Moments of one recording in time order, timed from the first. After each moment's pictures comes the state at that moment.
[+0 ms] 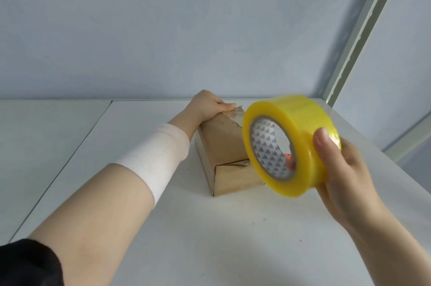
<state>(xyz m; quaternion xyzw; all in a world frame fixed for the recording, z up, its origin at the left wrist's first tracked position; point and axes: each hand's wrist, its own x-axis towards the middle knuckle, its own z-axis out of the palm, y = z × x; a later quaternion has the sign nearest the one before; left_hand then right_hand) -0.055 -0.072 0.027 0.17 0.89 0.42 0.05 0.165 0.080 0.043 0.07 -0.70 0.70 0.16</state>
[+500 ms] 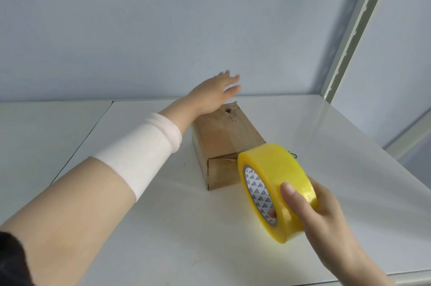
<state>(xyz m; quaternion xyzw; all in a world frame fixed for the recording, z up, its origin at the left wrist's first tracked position) -0.037 -0.060 0.052 0.30 0.93 0.24 -0.02 0.209 0.072 0.004 -0.01 -0.72 0.69 0.08</state>
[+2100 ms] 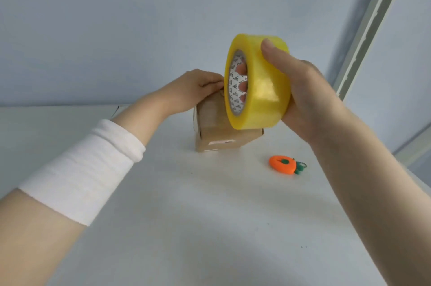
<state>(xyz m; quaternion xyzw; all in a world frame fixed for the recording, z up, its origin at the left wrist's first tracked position) -0.014 -0.116 0.095 0.35 0.87 0.34 -0.03 0.092 0.054 0.117 0.12 -0.63 0.77 0.05</state>
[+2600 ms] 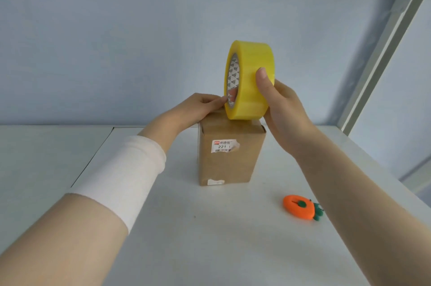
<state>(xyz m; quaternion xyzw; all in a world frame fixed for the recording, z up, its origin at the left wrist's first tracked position) -0.093 -0.114 0.072 0.24 0.81 0.53 0.08 -0.005 0.048 0.096 0.13 -0.69 0.70 0.11</state>
